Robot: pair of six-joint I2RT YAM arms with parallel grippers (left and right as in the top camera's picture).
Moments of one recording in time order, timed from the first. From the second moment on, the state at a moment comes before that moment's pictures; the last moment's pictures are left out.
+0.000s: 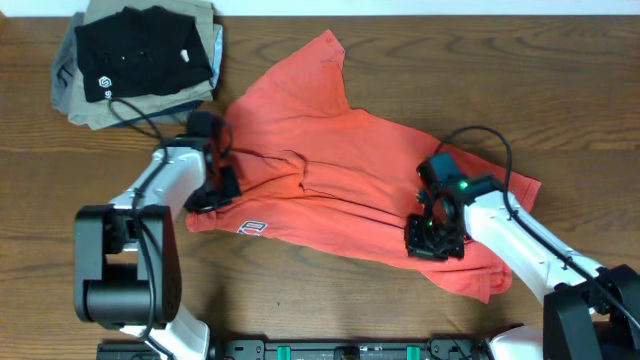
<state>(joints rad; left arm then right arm) 0.00 1.79 1.02 -0.78 -0.05 -0.42 0.36 1.52 0.80 -0.92 -0.26 0.56</state>
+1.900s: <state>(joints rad) -0.07 1.51 0.91 -0.96 0.19 -0.44 0.26 1.52 0.71 -0.83 -0.25 0.64</state>
